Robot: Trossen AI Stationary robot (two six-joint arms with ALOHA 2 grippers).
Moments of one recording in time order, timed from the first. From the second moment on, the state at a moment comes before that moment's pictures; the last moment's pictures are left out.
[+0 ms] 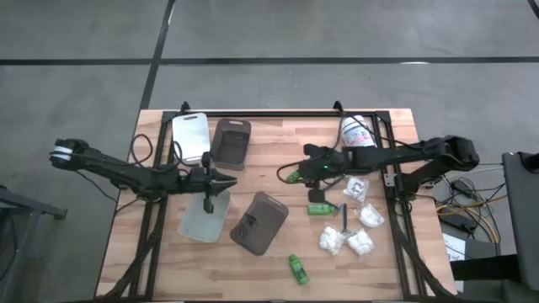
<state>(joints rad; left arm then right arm) -0.20 0.85 0.27 0.65 -0.28 -0.01 -0.03 1.40 0.94 -0.28 0.03 -0.13</state>
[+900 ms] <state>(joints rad) -0.20 1.23 0.74 0.16 -0.49 -0.02 -0.03 1.82 1.39 -0.36 0.03 -0.22</state>
